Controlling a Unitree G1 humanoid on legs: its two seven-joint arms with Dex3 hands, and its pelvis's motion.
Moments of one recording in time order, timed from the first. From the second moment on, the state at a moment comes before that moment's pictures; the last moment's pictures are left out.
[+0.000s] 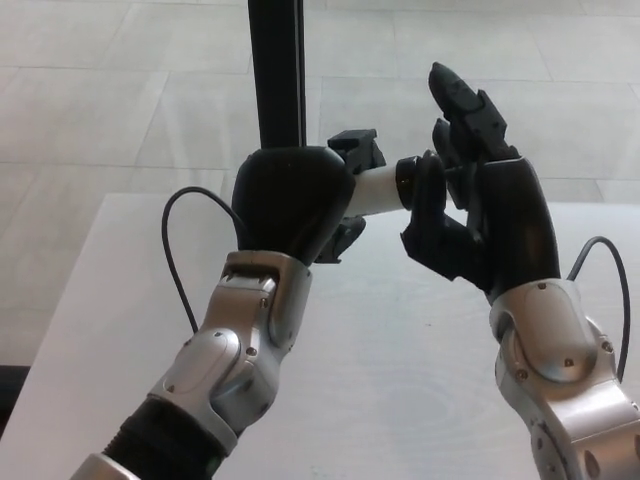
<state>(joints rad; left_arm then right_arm) -0.71 0.17 -0.49 0.36 0.84 0.20 0.31 -0.43 -0.03 0.21 -0.30 -0.08 0.42 -0.15</state>
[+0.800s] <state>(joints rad) -0.64 0.19 -0.63 0.42 0.88 0.24 0.32 -0.40 -0.26 -0.14 -0.52 -0.01 0.42 -0.03</state>
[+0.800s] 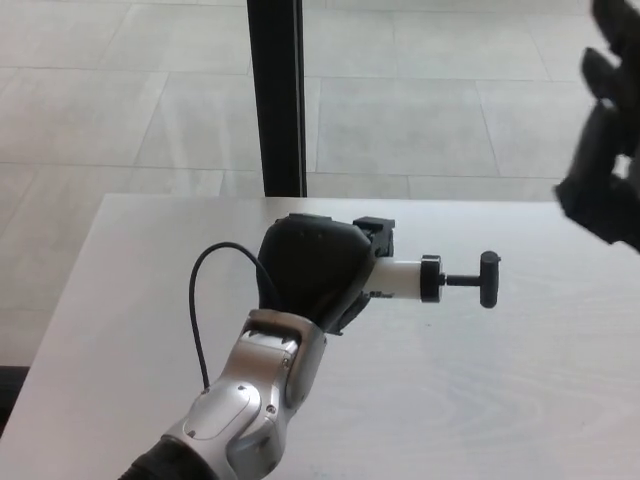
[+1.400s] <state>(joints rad) -0.53 0.08 -0.57 0.50 0.81 0.25 0.22 -0.31 -0.47 -0.57 -0.66 0.19 0.53 0.08</state>
